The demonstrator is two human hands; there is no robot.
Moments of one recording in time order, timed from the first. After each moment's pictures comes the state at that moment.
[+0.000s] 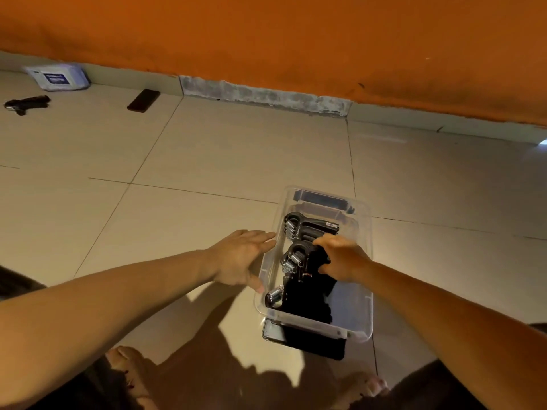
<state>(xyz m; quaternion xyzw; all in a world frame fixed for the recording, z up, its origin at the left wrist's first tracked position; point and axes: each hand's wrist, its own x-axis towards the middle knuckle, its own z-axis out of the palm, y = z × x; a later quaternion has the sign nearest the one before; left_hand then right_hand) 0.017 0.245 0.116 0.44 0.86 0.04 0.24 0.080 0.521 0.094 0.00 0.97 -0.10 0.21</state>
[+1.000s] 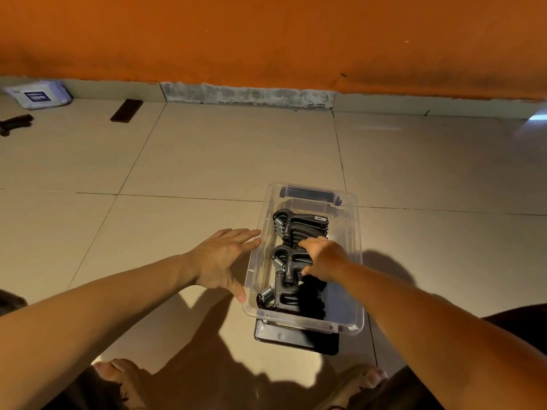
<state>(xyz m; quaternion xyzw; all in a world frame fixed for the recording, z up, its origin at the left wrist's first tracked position) 0.011 0.243 0.115 0.45 0.86 0.01 0.25 0.081 0.516 0.062 0.00 0.97 -0.09 0.23</state>
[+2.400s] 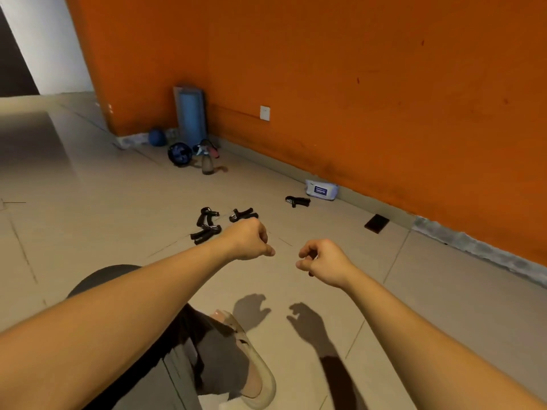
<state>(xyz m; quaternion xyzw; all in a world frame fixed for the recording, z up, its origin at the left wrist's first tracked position) -0.026 -0.425 0.318 -0.09 0.97 0.23 0.05 -0.078 -0.212 0.280 -0.21 0.91 -0.34 0.14</state>
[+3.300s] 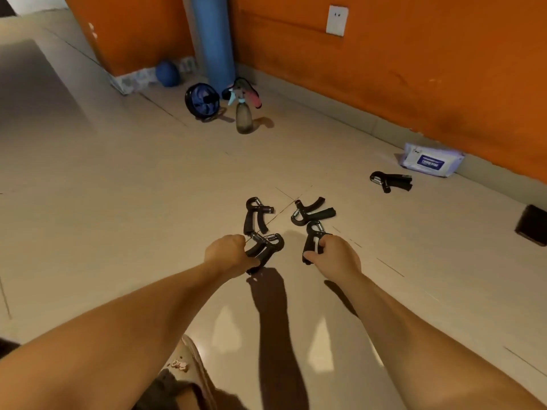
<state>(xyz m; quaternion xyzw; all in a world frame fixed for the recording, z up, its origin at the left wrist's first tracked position) -0.288 -0.802 0.095 -0.24 0.95 0.14 0.14 -0.377 -0.584 0.078 -0.09 0.96 -0.23 0.16</state>
